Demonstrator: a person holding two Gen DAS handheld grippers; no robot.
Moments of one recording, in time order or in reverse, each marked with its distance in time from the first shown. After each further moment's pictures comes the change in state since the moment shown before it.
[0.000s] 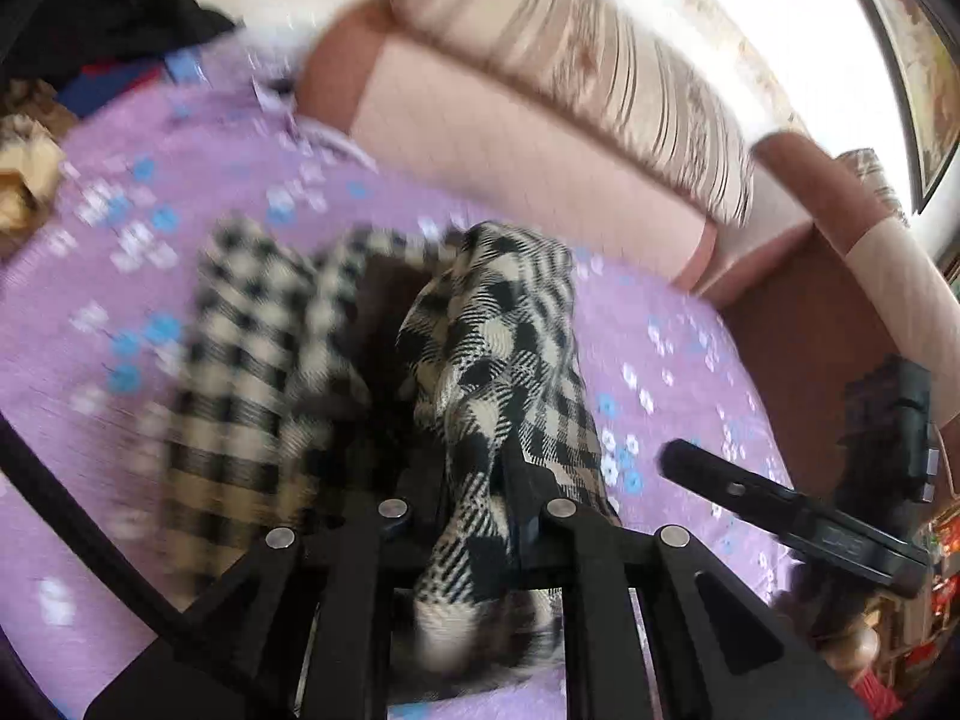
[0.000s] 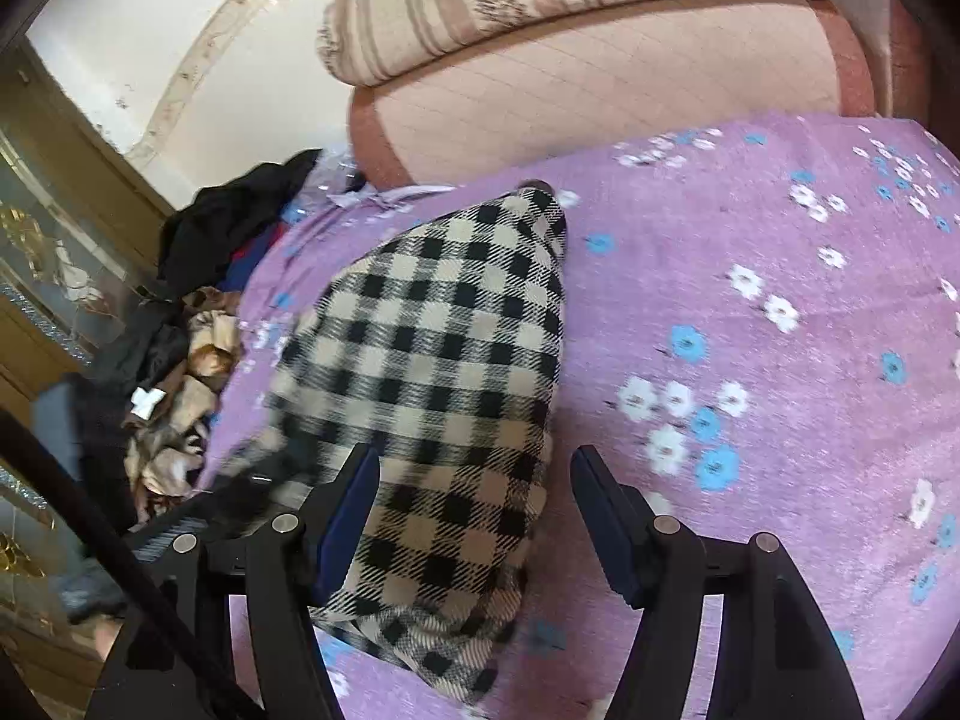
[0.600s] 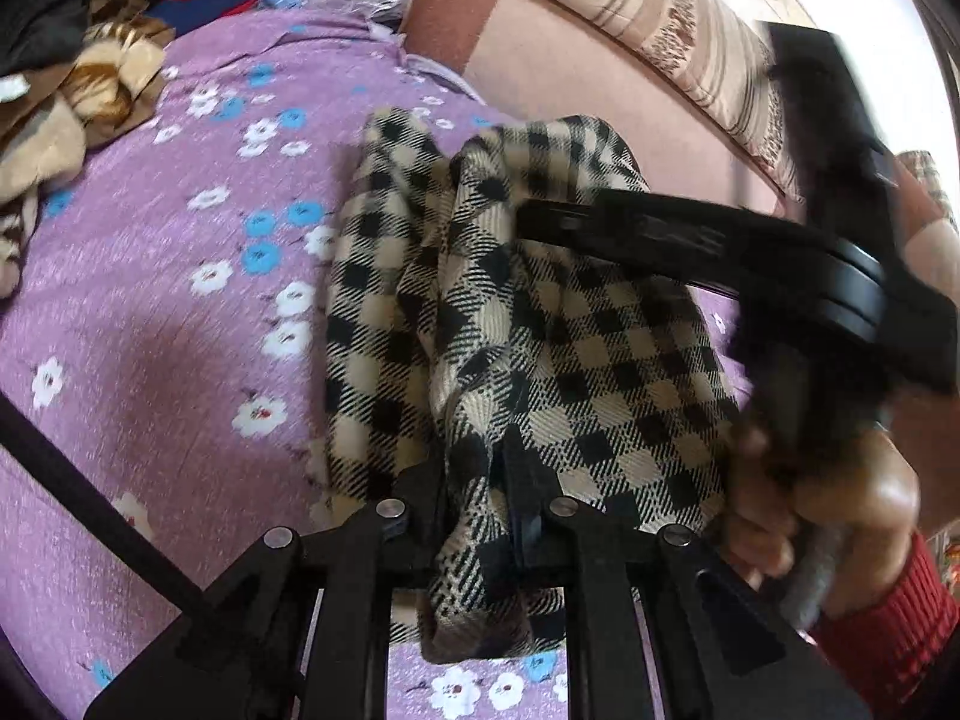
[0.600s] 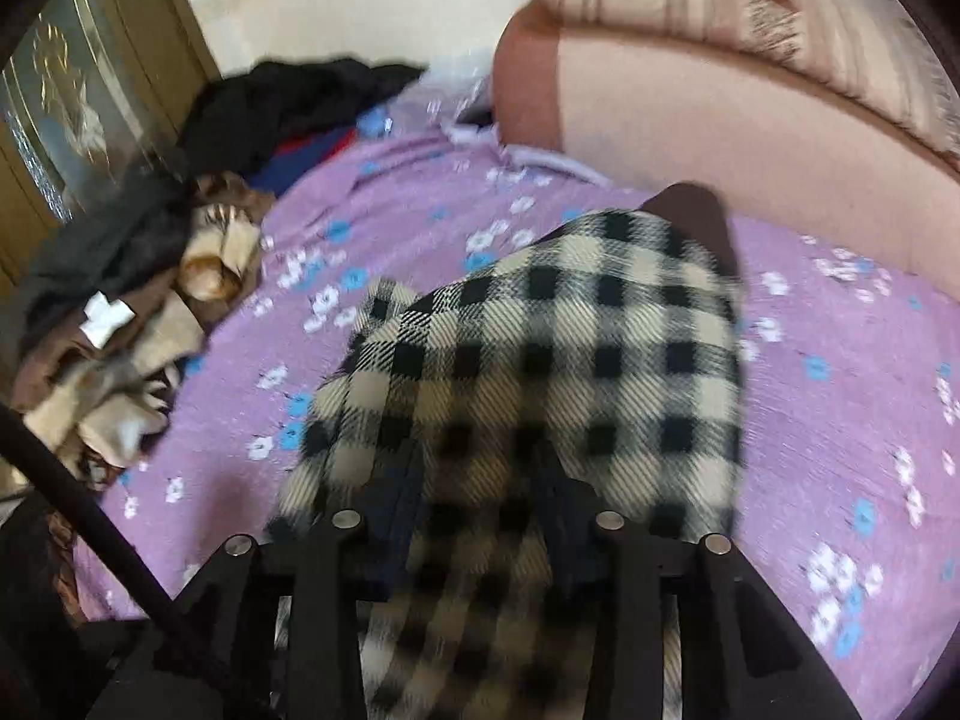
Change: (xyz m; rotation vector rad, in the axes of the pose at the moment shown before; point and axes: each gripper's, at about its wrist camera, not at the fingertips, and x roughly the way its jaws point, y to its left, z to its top) left arm 0.006 0.072 -0.046 -0.095 0.134 0.095; right arm 0.140 0.133 0.031 -0.339 0.118 -0.090
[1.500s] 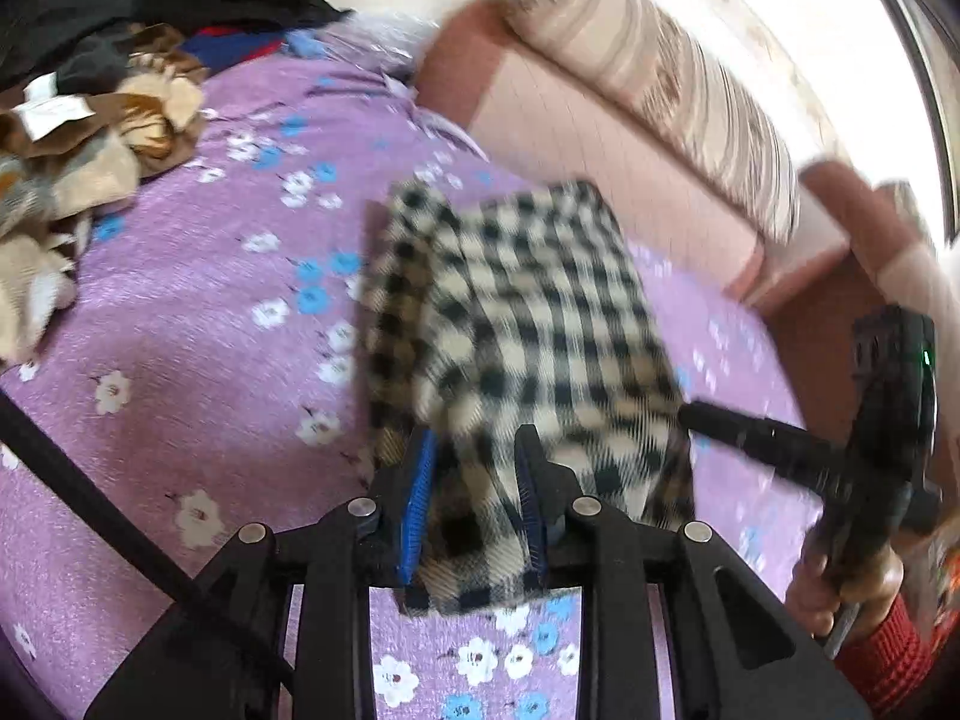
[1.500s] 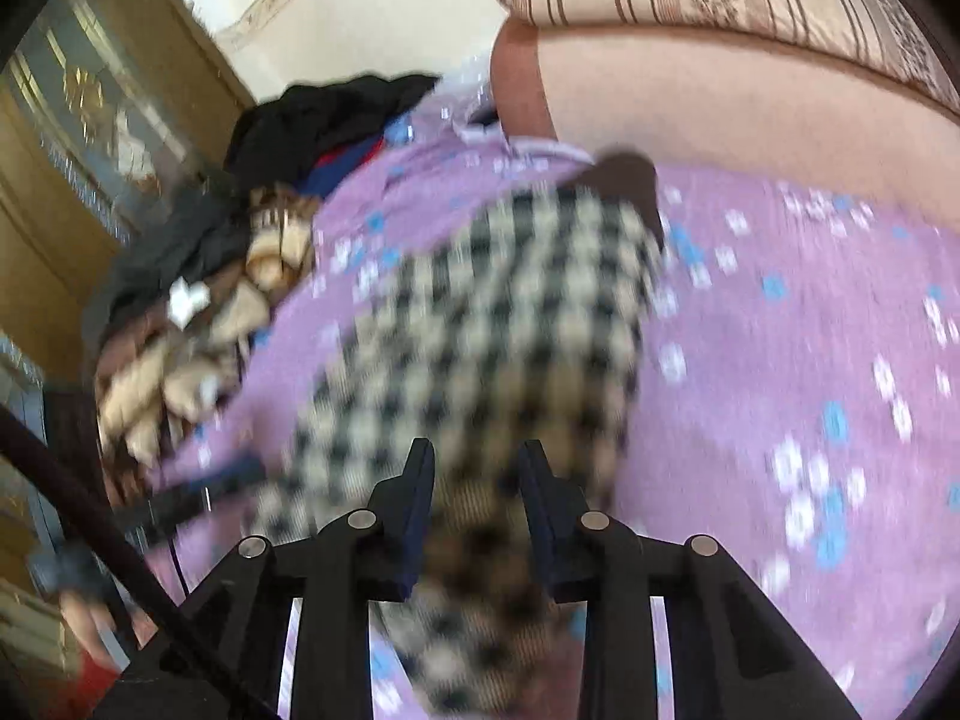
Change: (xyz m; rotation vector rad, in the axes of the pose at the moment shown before) left arm -0.044 0.006 -0.009 0.034 -0.075 -0.011; right arm -0.078 -0.036 -0.063 0.043 0.002 0.134
